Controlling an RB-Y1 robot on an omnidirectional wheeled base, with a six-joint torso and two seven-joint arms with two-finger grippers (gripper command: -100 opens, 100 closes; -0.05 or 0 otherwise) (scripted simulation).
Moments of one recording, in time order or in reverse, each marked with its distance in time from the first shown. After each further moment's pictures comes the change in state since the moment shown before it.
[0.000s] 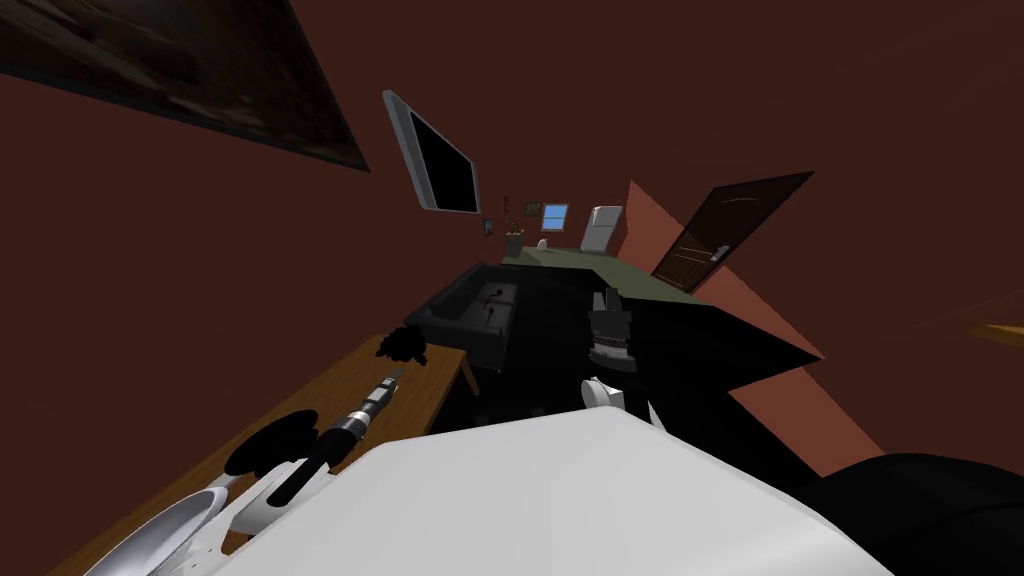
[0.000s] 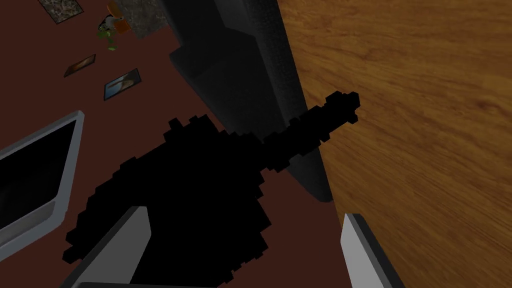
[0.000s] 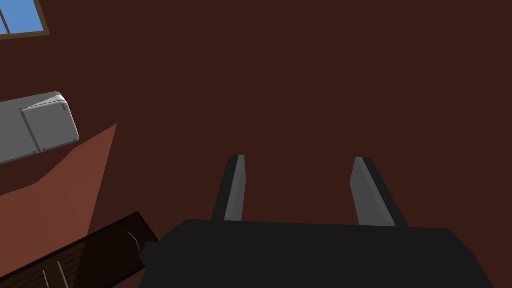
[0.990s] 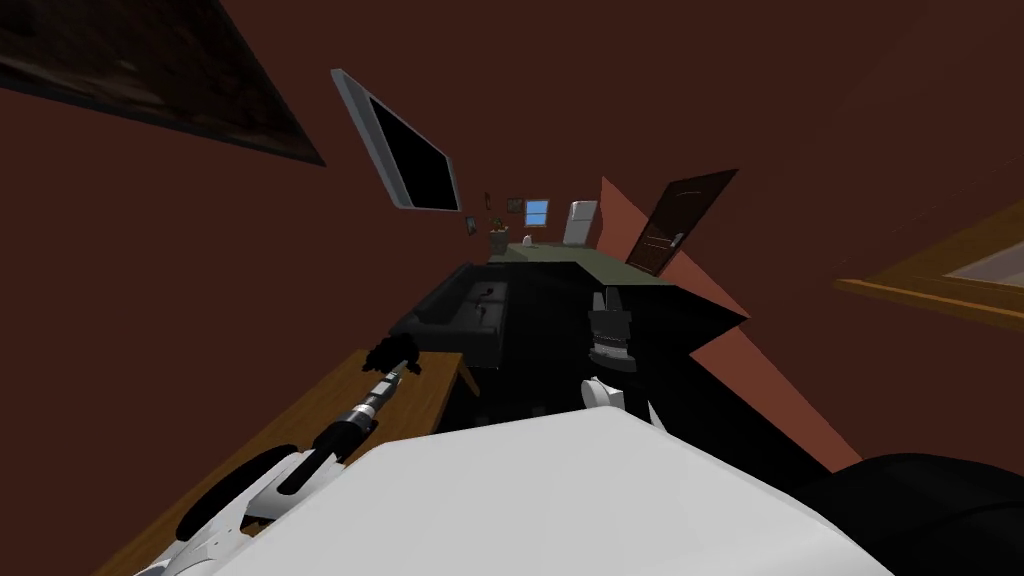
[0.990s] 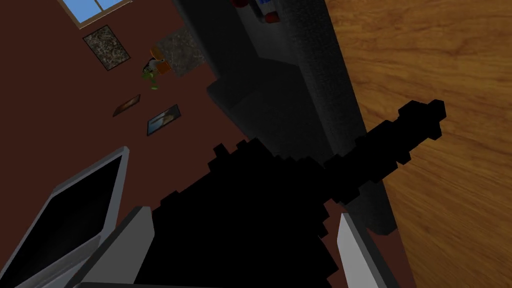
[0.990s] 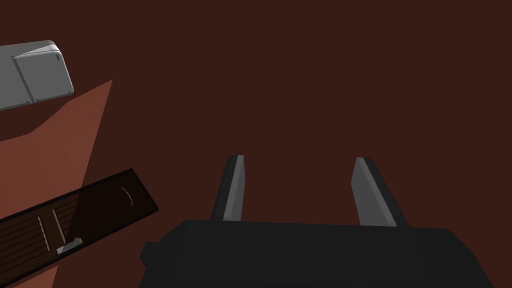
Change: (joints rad) left arm -0.048 -0.016 0.002 0.040 0.002 -0.056 -0.033; right arm 0.000 -0.001 0.000 0.000 0.000 0.000 0.000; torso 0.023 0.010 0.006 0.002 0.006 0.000
